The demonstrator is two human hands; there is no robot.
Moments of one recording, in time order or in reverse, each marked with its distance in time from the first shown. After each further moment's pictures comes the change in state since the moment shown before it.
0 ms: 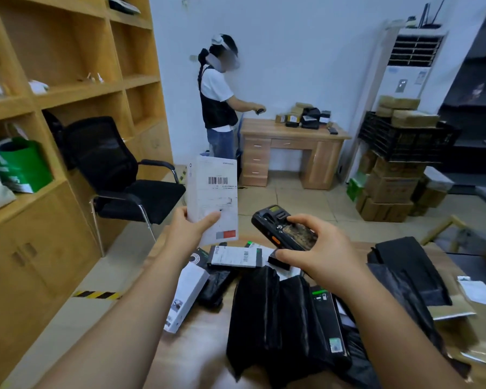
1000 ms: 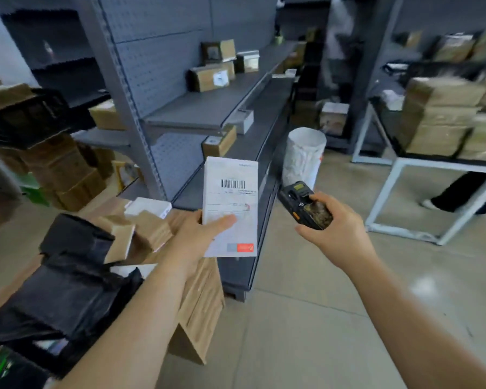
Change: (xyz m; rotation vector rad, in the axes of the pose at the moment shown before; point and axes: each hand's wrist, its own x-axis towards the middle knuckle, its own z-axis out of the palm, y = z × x) left_hand -0.397 0.016 0.429 0.090 -1.548 -0.059; right_hand -0.471 0.179 -0.219 -0.263 1.181 0.924
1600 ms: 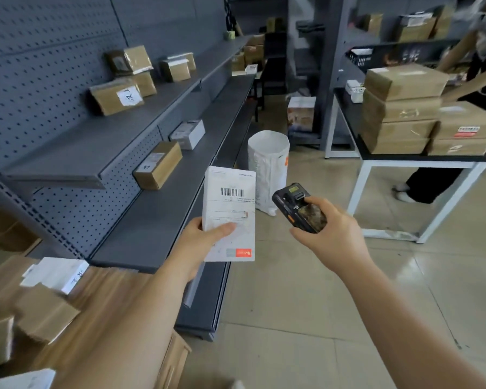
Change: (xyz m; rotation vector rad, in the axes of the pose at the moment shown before) left_hand 0.216 0.027 0.228 0.073 -0.099 -0.079; right_hand 0.214 0.167 -0.089 -0.002 0.087 0.100
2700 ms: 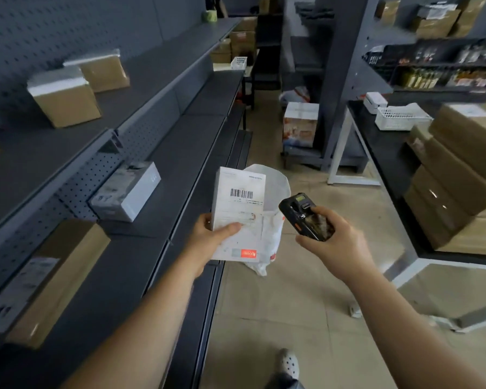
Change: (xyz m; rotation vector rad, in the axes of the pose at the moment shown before) left_hand 0.644 0.107 0.098 -0.008 0.002 -0.031; right_hand 0.610 0.114 0.136 -0.010 -0.050 0.080
